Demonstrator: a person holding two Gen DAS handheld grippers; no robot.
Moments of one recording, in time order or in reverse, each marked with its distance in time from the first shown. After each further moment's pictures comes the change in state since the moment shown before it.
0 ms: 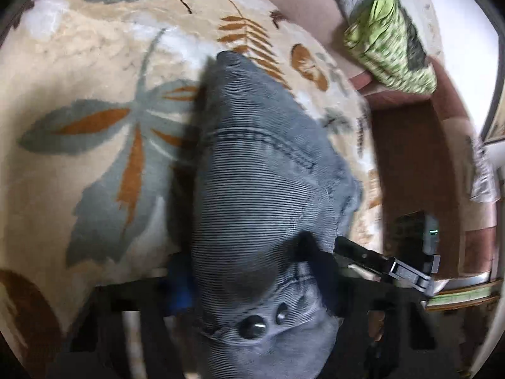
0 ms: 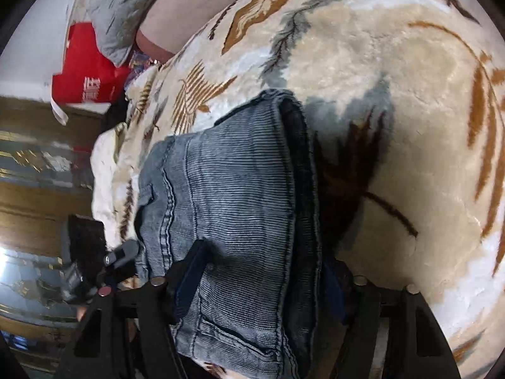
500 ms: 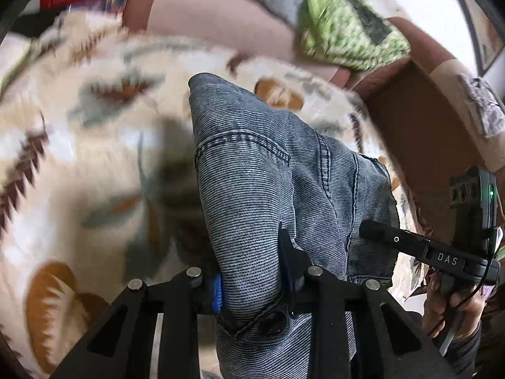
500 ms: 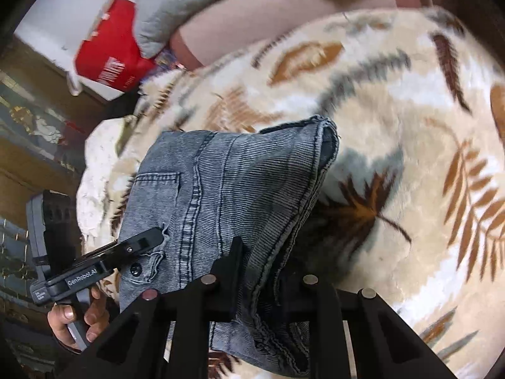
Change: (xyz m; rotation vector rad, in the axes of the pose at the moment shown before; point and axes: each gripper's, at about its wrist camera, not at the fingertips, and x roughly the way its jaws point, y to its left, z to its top) left arm -0.064 -0.069 -0.013 0.314 -0.194 0.196; right arm -0.053 0.080 -0.012 -0.190 -0.175 -0.087
